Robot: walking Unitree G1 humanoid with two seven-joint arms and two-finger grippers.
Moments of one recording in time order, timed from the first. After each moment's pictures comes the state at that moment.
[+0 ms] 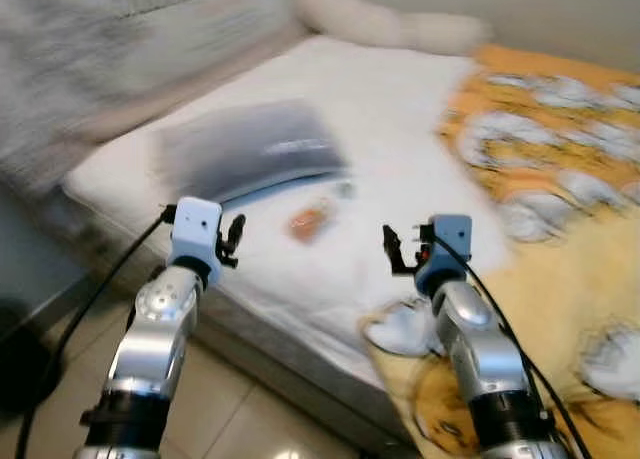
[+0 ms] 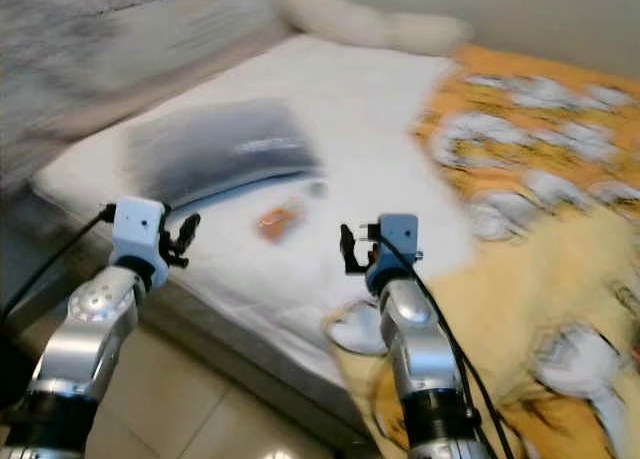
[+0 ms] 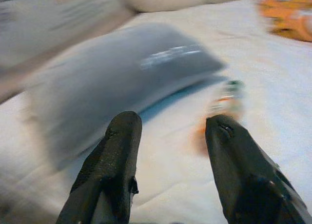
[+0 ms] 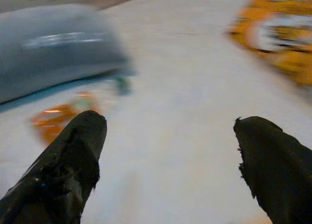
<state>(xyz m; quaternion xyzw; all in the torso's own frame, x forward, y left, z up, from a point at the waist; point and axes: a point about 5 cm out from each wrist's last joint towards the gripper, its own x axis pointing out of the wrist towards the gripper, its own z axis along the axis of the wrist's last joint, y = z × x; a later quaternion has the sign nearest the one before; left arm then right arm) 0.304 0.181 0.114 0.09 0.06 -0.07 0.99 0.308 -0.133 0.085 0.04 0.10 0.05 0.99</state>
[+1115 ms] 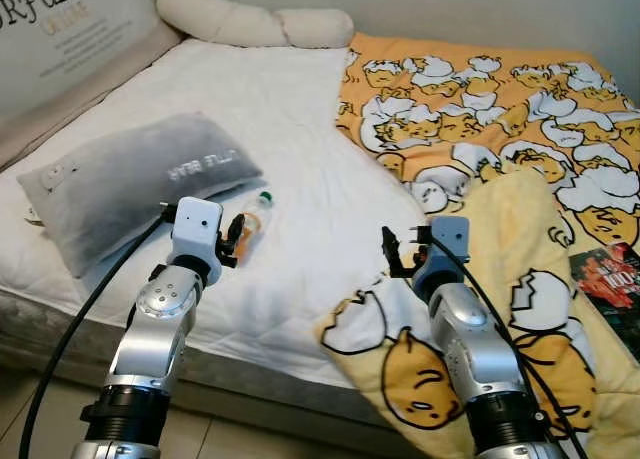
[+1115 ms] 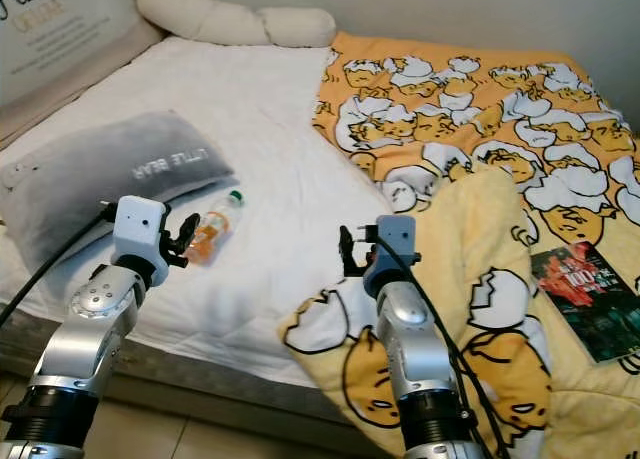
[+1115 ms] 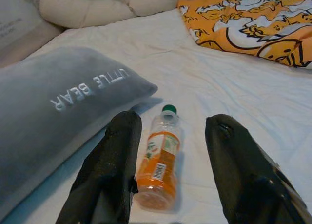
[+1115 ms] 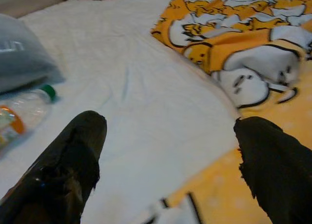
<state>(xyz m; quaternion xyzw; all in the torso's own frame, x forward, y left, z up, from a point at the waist) 0.307 0.184 0.112 0.10 0.06 -0.07 0.99 0.306 -0.127 0.081 0.05 0.10 0.05 0.99</state>
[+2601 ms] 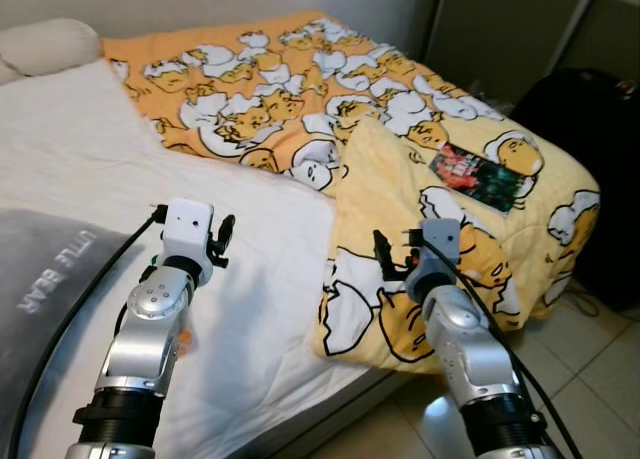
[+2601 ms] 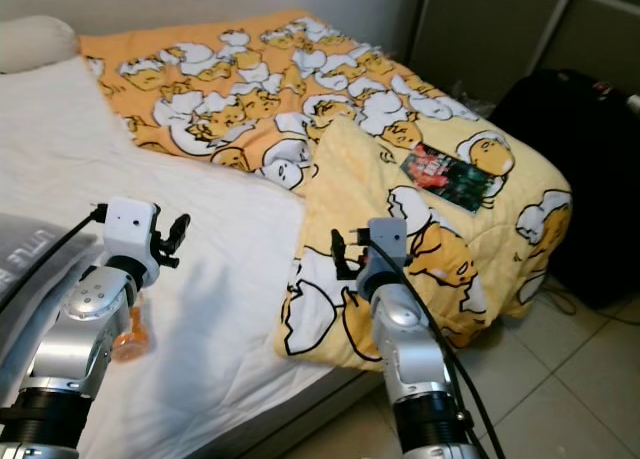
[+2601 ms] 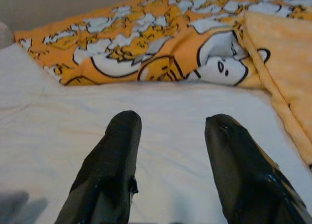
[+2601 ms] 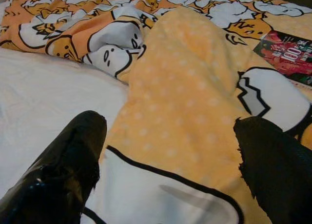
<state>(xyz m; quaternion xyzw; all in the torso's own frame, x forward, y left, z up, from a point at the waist) 0.306 0.189 0.109 0.10 0.08 -0.05 0.99 0.304 -0.127 0.078 0.03 0.11 0.06 0.99</state>
